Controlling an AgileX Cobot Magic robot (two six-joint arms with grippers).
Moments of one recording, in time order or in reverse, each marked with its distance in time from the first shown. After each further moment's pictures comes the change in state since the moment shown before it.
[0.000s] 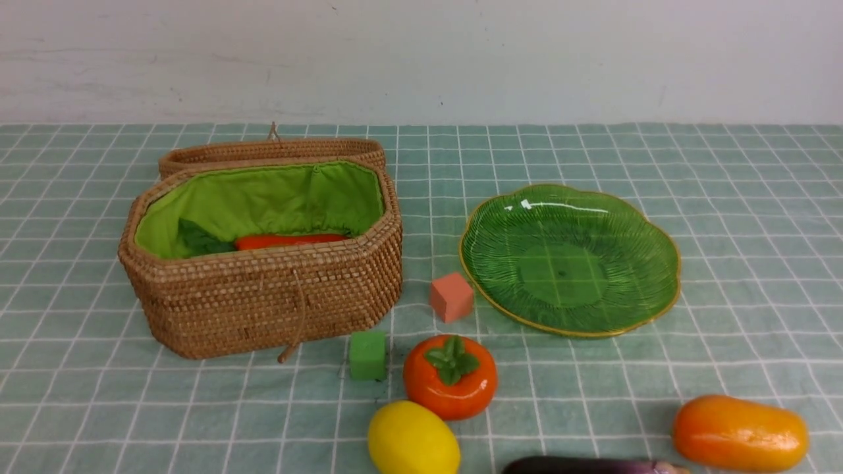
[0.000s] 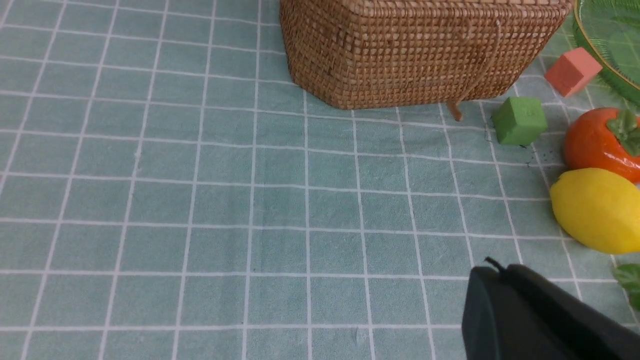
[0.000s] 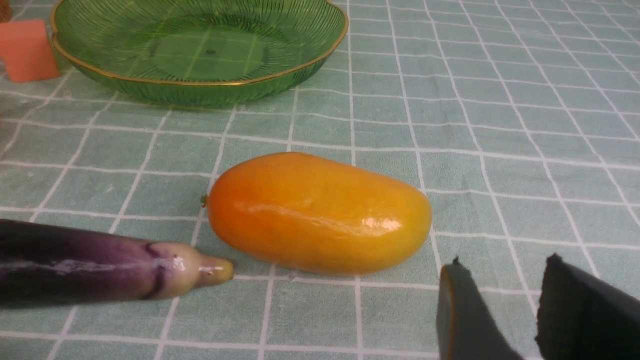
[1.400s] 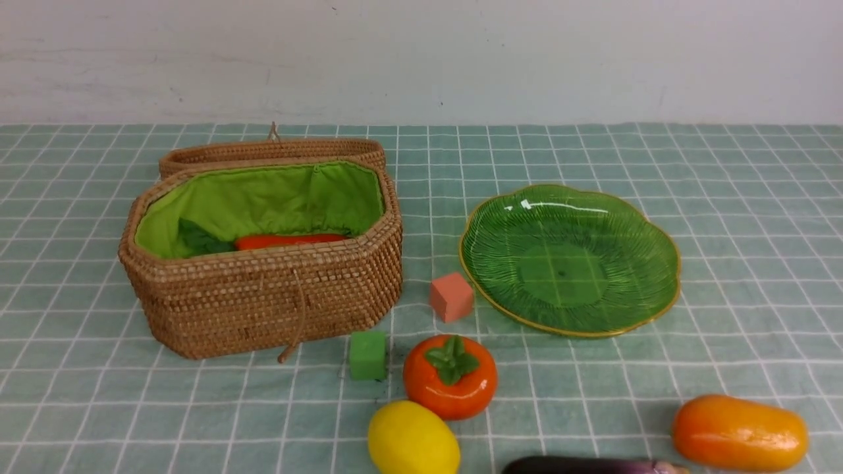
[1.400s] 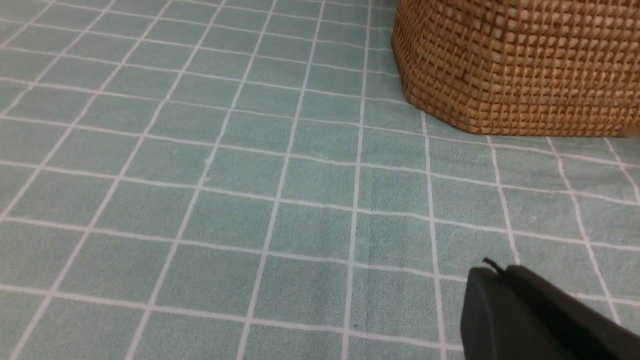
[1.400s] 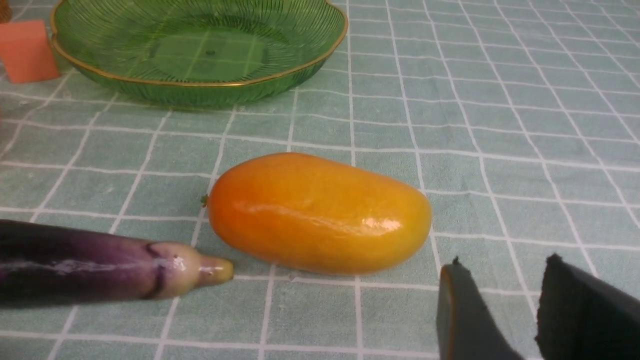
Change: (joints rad) right arm 0.000 -0.001 0.000 0.000 0.000 0.000; left arm 0.241 -0.291 0.733 0.025 -0.682 0.080
